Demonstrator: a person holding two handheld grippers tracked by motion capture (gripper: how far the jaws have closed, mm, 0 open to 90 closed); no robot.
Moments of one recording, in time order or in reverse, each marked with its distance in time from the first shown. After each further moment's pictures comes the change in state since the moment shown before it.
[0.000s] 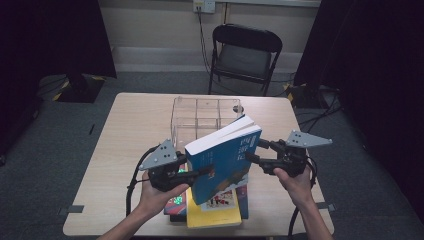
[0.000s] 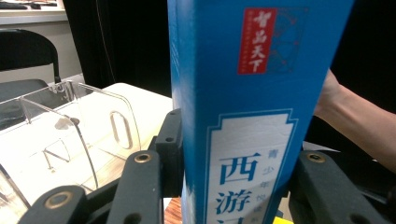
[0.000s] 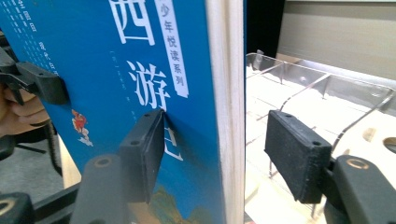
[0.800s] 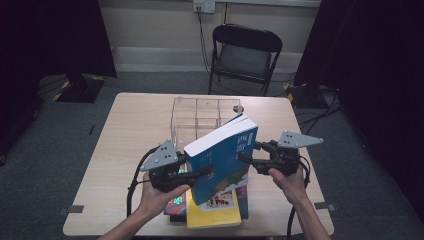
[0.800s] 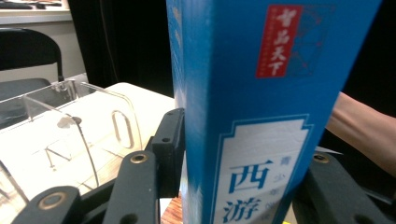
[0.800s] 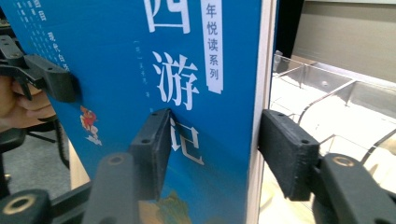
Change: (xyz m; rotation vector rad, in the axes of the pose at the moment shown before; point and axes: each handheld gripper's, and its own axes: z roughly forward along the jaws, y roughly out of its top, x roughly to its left) left arm 0.000 -0.002 0.001 -0.008 0.013 -0.014; right arm 0.007 0.001 0.014 0.022 0.030 -0.043
